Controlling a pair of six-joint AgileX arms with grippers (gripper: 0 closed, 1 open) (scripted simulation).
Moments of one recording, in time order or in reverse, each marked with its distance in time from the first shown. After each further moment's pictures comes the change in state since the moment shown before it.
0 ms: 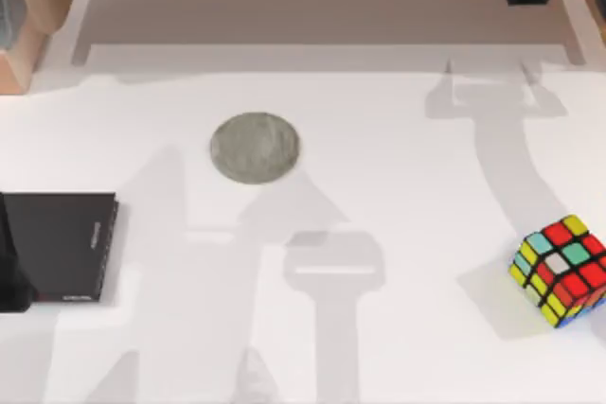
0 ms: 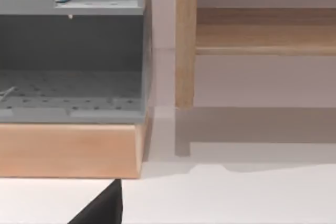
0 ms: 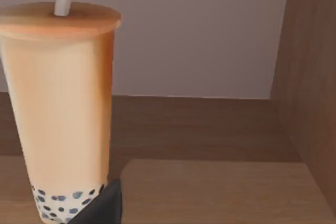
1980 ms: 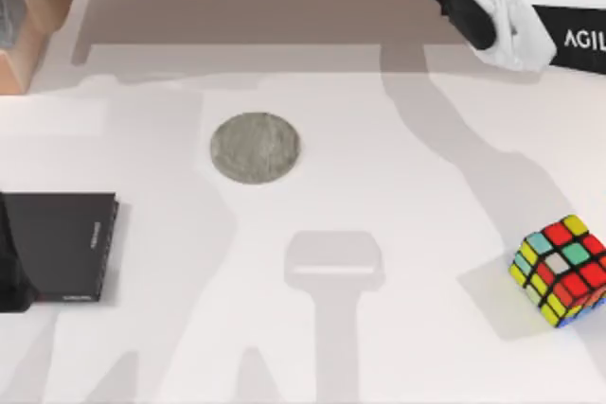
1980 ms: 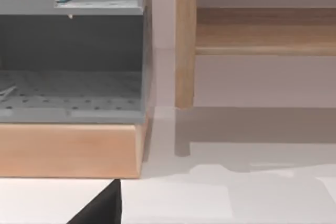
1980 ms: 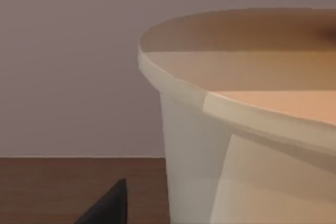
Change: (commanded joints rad) left arm 0.000 0.000 0.000 0.000 0.000 0.000; right arm 0.060 0.778 0.744 0.089 0.073 0.005
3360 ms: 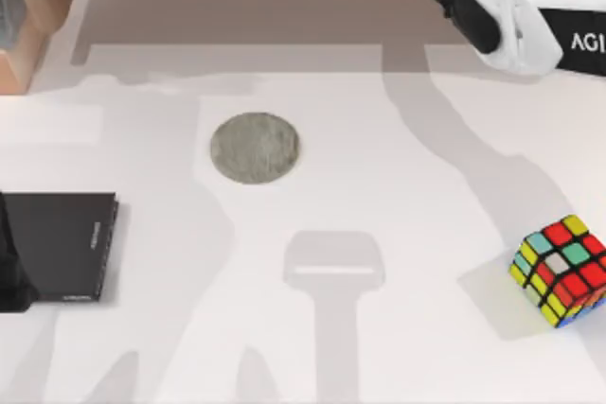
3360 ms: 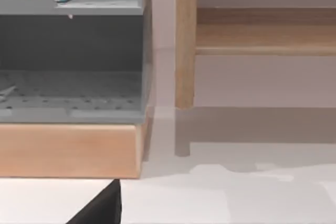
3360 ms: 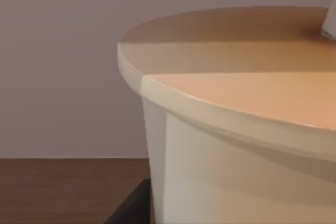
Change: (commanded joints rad) left arm 0.000 0.000 0.000 0.000 0.000 0.000; right arm 0.013 -0.038 -0.040 0.014 0.011 -0.002
